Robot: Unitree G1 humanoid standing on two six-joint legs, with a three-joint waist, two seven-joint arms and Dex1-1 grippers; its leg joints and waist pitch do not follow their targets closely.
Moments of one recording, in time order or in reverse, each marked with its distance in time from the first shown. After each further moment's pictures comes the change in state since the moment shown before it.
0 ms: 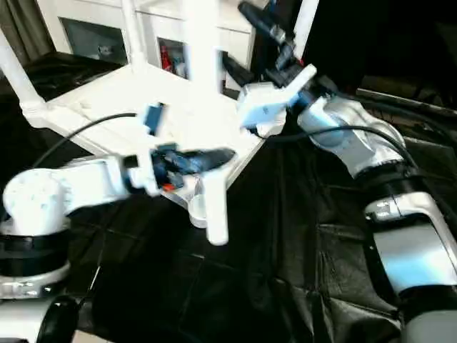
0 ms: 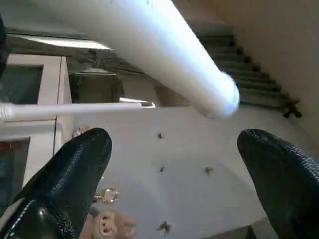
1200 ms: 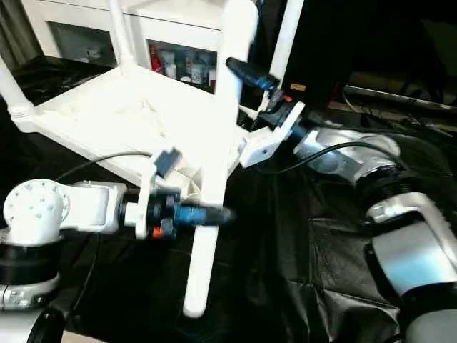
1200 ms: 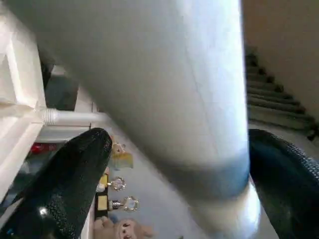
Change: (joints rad) left arm 0.085 0.030 -0.099 -0.015 -0.100 0.288 -0.079; right arm -0.034 0.010 0.179 0.155 -0.176 -0.112 -0.247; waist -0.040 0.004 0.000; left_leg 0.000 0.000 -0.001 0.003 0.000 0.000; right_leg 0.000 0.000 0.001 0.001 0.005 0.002
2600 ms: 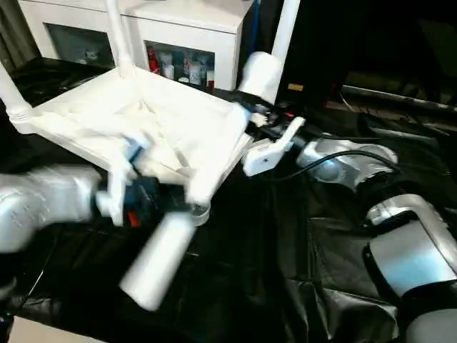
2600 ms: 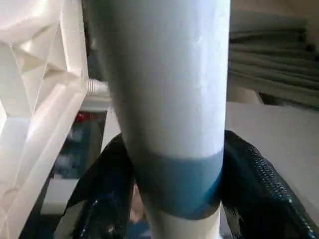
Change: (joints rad) left arm -0.027 0.278 -0.082 -0.025 0.239 -0.500 -0.283; right arm -0.003 -0.018 0.066 0.123 0.007 0.033 0.026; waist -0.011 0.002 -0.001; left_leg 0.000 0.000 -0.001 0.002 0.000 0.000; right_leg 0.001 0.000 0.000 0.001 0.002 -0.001
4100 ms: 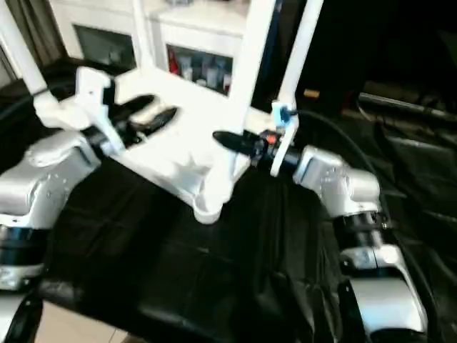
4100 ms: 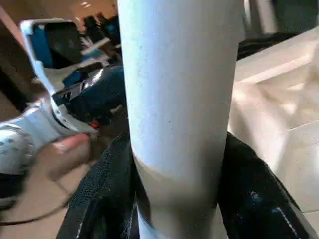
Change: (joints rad) left arm -0.073 -0.194 0.049 0.202 0.229 -0.474 0.302; right arm 0.313 0.213 -0.516 -0.652 1.716 1.718 1.336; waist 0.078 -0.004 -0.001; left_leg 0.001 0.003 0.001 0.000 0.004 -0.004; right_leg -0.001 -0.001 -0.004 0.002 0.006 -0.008
